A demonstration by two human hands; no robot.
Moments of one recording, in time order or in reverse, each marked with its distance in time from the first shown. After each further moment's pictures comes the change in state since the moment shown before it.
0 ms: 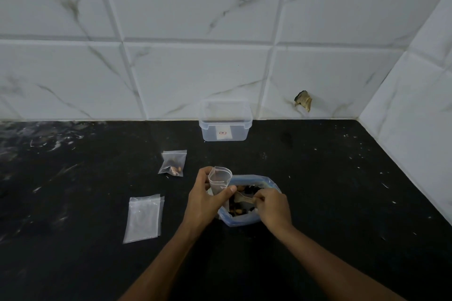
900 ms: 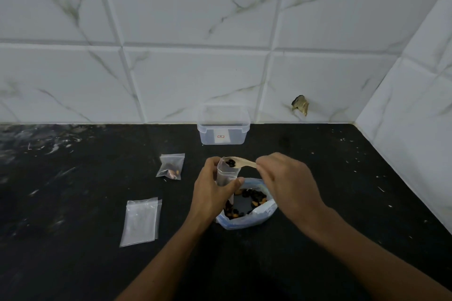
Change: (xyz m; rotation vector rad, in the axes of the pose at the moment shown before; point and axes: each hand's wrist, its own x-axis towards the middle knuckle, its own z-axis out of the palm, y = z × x) left_hand 0.011 0.033 0.016 0.102 0.062 0.099; right_hand -0.036 -0.058 -0.104 -0.303 0.377 -0.731
